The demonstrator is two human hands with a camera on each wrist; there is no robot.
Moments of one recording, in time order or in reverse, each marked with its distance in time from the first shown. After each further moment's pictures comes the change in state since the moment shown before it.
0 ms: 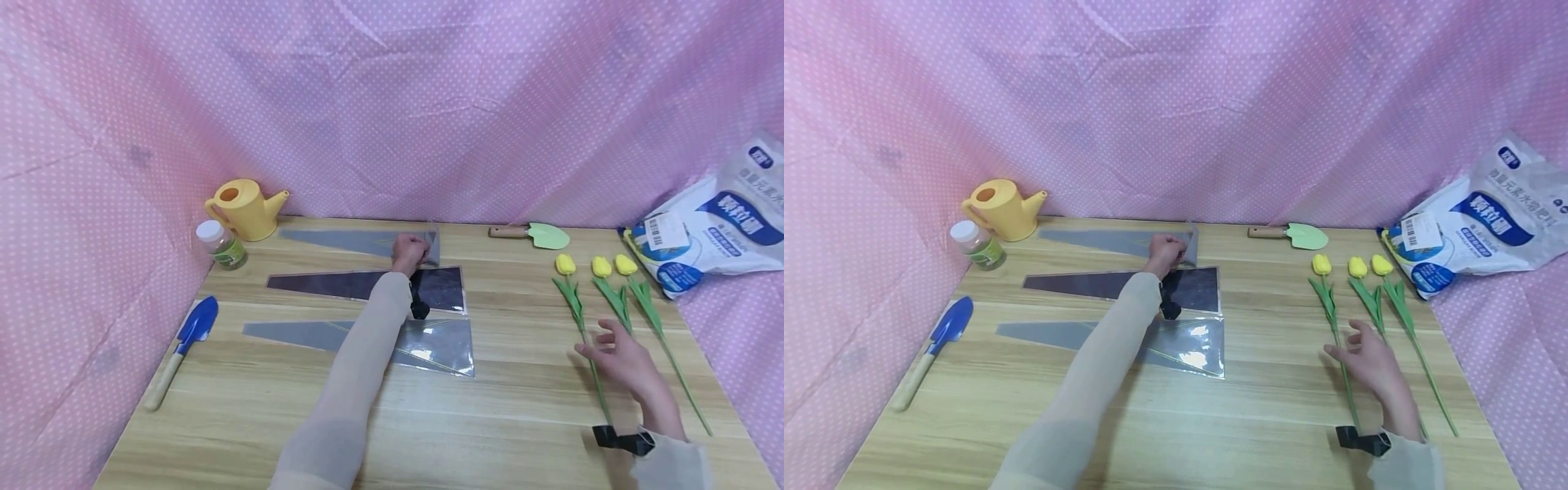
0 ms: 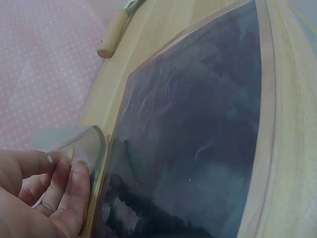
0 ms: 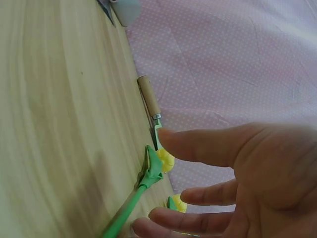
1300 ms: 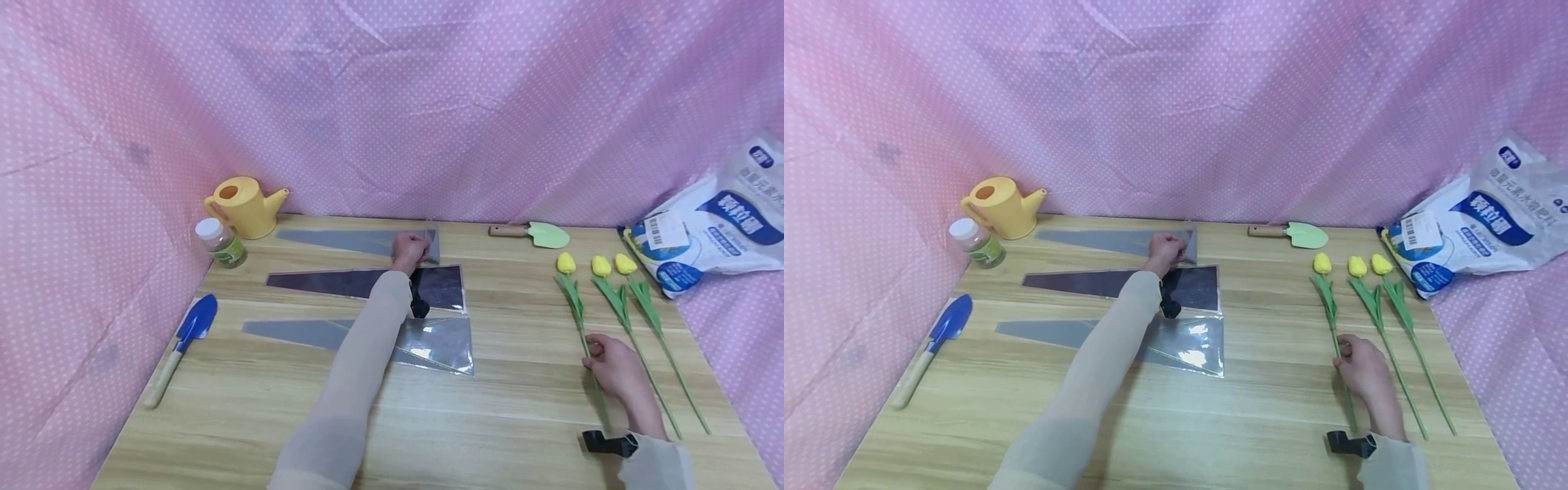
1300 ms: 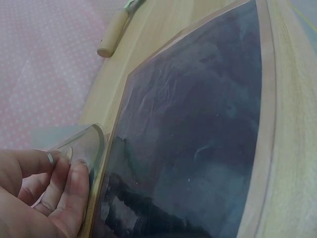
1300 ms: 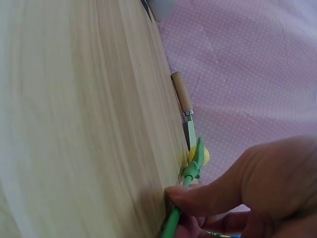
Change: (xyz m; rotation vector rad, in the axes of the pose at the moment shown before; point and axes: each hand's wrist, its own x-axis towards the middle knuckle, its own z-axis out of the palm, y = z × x) left_hand 0.000 -0.001 0.001 -0.004 0.011 0.010; right_hand 0.008 0.011 0.022 -0.191 0.172 -0.092
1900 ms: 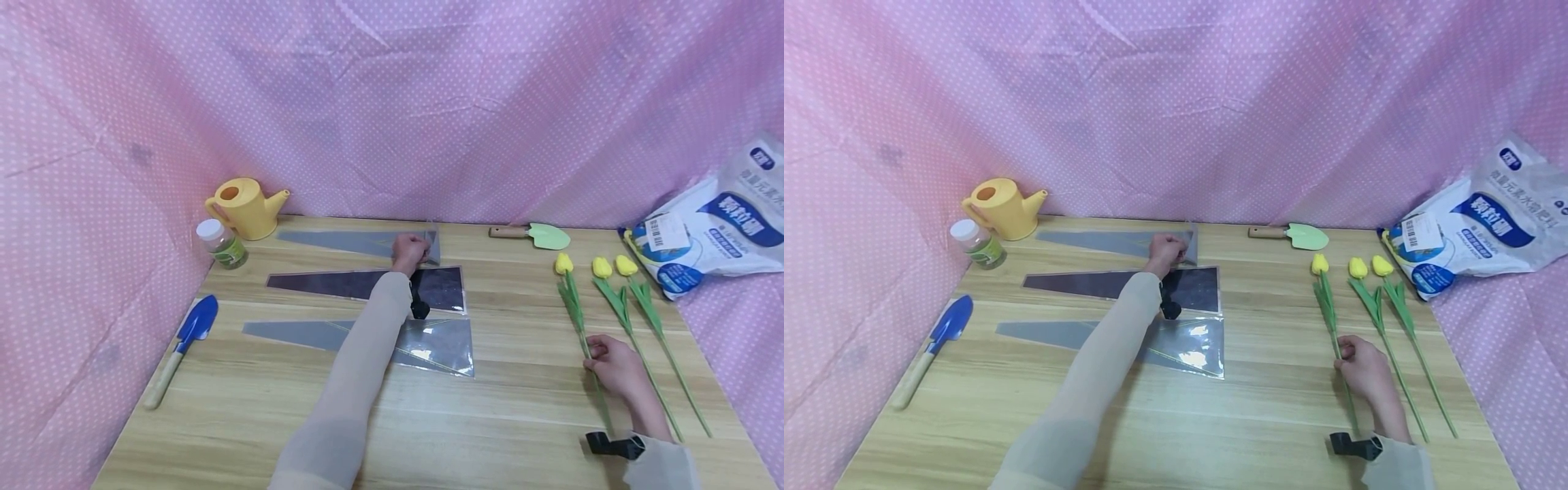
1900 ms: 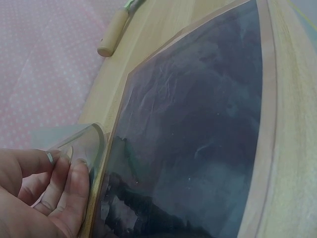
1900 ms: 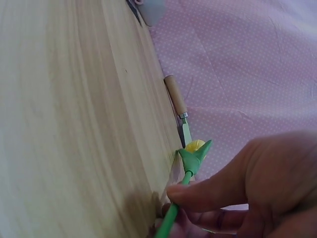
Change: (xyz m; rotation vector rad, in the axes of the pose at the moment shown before) left_hand 0.001 0.000 0.001 -0.046 0.010 -0.015; right_hand -0.001 -0.002 -0.002 0.085 0.017 0.009
